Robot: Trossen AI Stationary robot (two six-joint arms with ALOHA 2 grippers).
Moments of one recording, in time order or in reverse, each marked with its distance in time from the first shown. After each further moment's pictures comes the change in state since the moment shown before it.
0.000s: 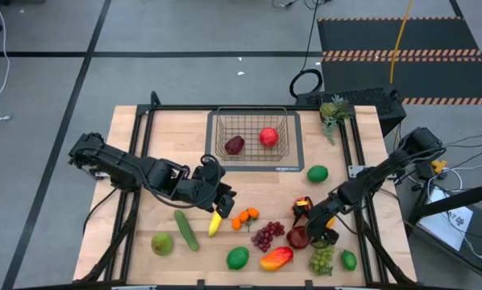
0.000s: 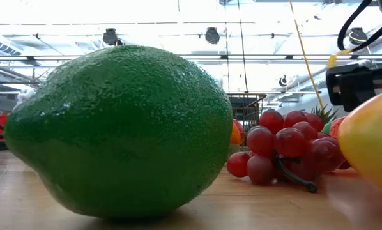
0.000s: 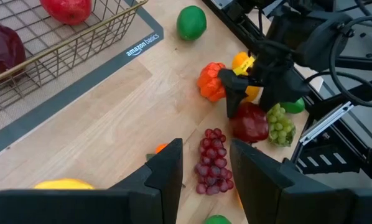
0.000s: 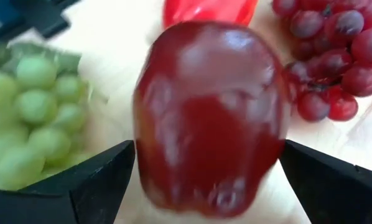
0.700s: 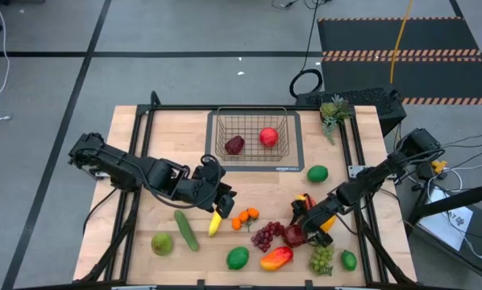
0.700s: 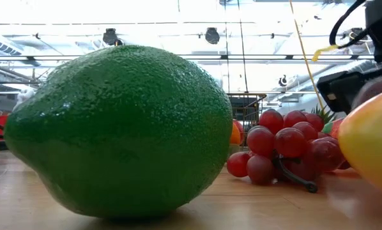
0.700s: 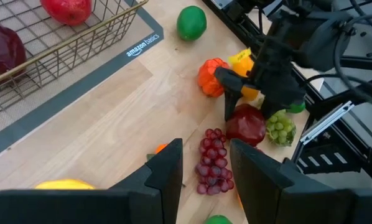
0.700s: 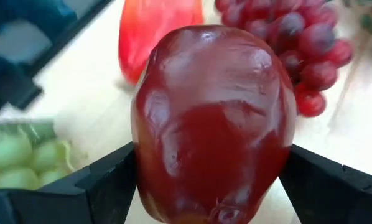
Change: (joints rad) left arm 0.000 0.000 0.000 -0.001 0.000 0.006; right arm 0.000 0.015 0.000 0.088 0.056 0.267
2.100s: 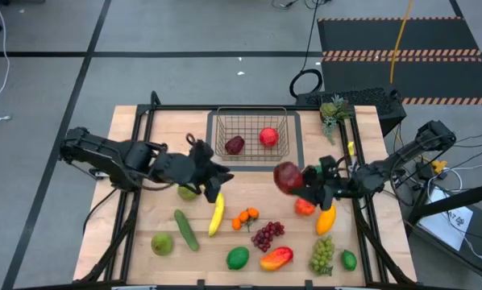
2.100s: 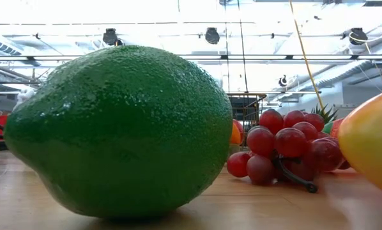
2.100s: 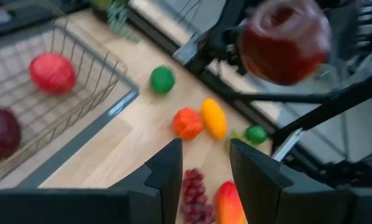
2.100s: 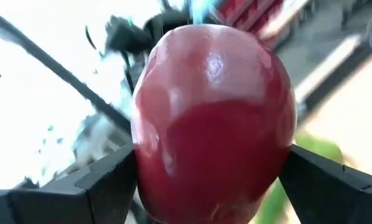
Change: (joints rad) left arm 0.064 -0.152 0.001 0.129 0.008 0.228; right arm -0.027 -0.381 0.243 0.316 0.686 0.723
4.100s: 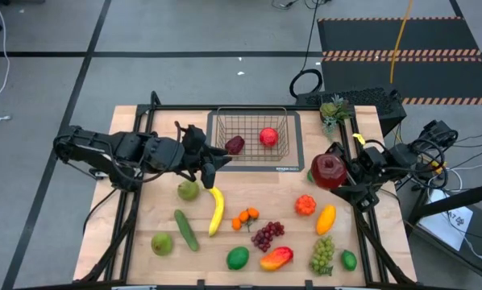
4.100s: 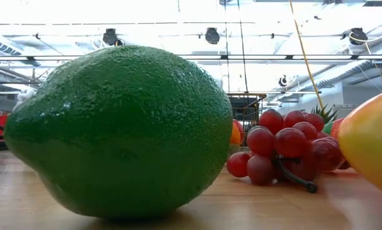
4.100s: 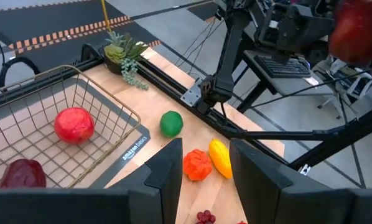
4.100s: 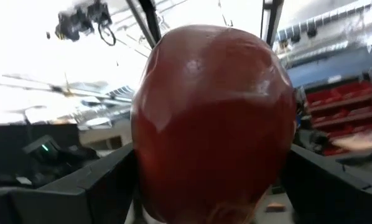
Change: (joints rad) left arm 0.048 -0.049 0.000 0.065 -0.072 0.123; right arm 0.001 -0.227 0.001 0.108 -0.303 -0.696
